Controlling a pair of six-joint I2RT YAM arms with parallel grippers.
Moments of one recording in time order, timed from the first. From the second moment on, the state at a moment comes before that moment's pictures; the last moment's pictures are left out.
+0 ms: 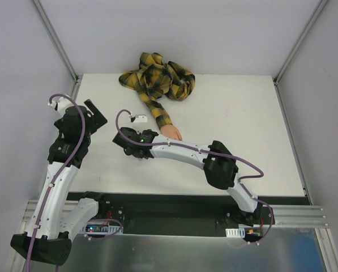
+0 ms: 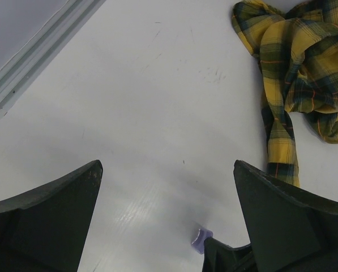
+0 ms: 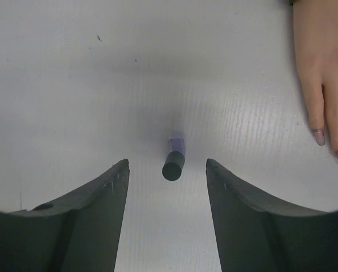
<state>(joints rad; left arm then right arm) -0.14 0.84 1.00 -0.66 -0.43 -0.56 1.22 2.21 1.96 -0.82 0.59 0.96</state>
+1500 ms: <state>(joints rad) 0.06 1.01 0.86 -0.32 0.55 -0.55 1.09 1.63 1.44 -0.52 0.48 0.31</state>
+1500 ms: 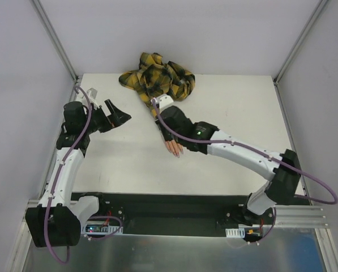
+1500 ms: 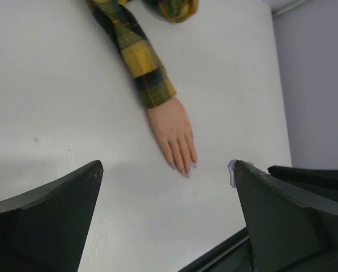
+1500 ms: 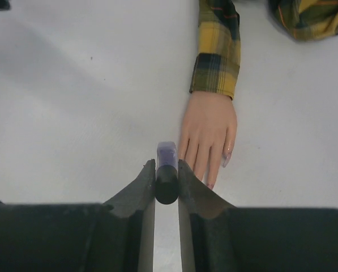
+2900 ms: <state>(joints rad) -0.35 0.95 0.77 0.01 1.26 -0.16 0.84 1.36 1.38 -0.49 -0.70 -0.21</state>
